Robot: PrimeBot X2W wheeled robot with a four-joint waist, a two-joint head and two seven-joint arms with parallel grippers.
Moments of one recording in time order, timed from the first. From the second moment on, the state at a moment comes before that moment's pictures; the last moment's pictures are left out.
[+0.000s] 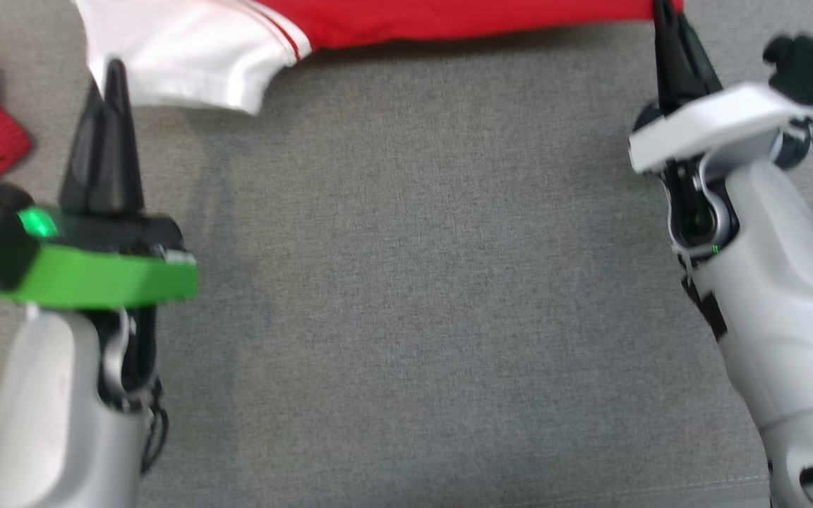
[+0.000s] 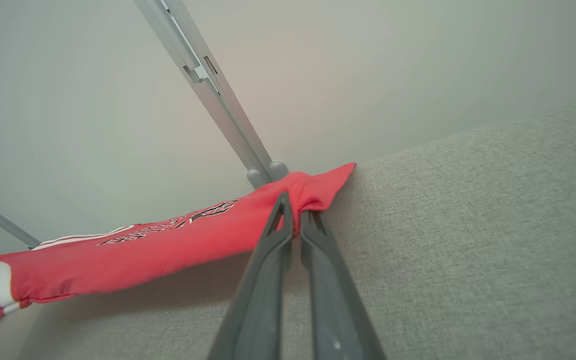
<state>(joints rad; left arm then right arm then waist) -0.48 0.22 -0.13 0.06 -0.45 -0.10 -0.24 -0.86 -0.17 0.21 0.64 0.65 0.13 -0.26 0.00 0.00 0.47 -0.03</state>
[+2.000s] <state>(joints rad) 0.10 0.17 -0.23 0.02 -0.59 -0.04 -0.16 0.02 -0.05 0.04 0.34 0.81 0.13 -0.12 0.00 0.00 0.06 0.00</state>
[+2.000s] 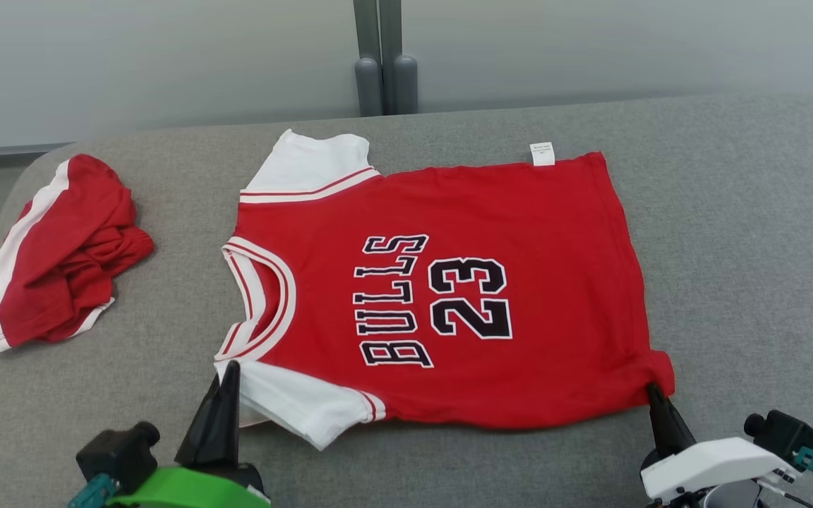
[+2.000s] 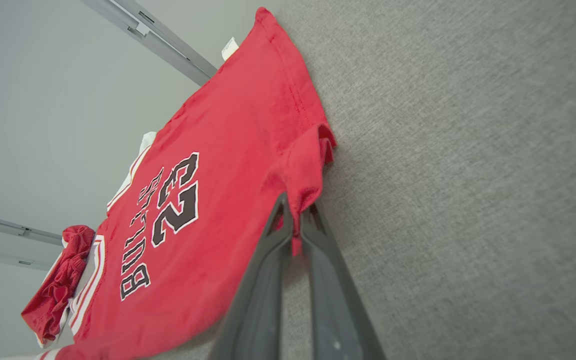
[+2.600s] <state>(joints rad) -0.32 0.12 -0.20 0.45 -0.54 -0.08 -0.26 -0.23 -0.05 0.09 0.45 0.91 0.13 -0.18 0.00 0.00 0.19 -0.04</state>
